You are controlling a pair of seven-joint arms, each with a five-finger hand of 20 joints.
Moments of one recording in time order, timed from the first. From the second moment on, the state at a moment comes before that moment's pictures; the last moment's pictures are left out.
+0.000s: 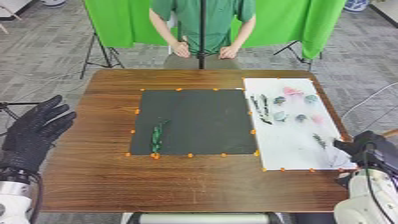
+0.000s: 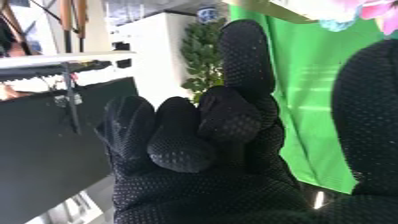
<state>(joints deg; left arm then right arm) 135.0 -56.5 -113.4 -124.3 37.6 6.7 10.5 -120.2 -50.3 92.4 -116.0 -138.8 11.4 50.6</state>
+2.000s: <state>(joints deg) 135.3 -56.3 -112.7 -124.3 37.6 6.9 10.1 -74.2 -52.2 40.5 -108.7 -125.6 7.4 29.9</state>
